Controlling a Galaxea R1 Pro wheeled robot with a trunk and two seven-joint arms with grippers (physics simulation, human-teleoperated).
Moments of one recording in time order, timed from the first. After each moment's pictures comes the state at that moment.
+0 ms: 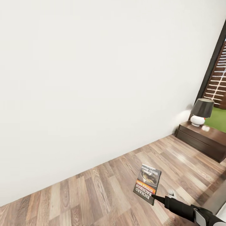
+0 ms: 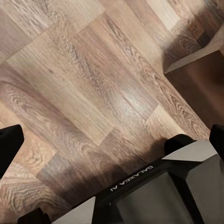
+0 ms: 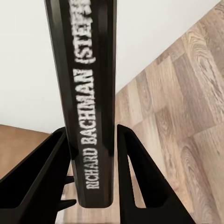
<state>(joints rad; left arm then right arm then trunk) -0.38 0.04 0.03 -0.02 -0.15 -0.18 -0.55 -0.58 -0.31 -0.03 -0.11 -0.35 0.21 1.21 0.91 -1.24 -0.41</state>
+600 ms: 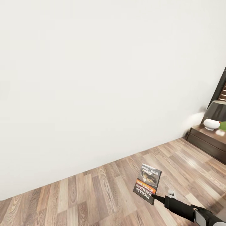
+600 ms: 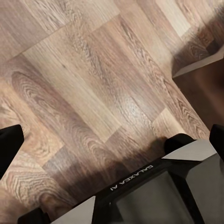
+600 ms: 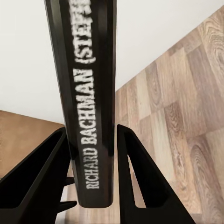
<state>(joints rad) -0.38 0.04 0.03 -0.02 -0.15 -0.18 -0.55 -0.58 -0.31 -0.04 -0.11 -0.35 0.21 1.21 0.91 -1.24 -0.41</state>
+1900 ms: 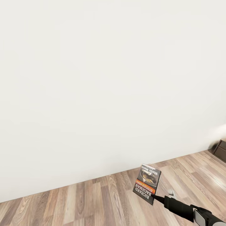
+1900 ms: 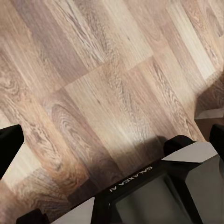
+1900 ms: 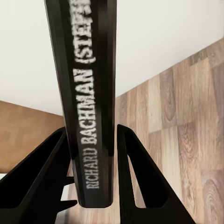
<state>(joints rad) -0.38 0.04 0.03 -0.02 -0.14 -0.18 -0.55 -0.58 -0.30 -0.03 -0.11 -0.35 0.21 1.21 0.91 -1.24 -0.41</state>
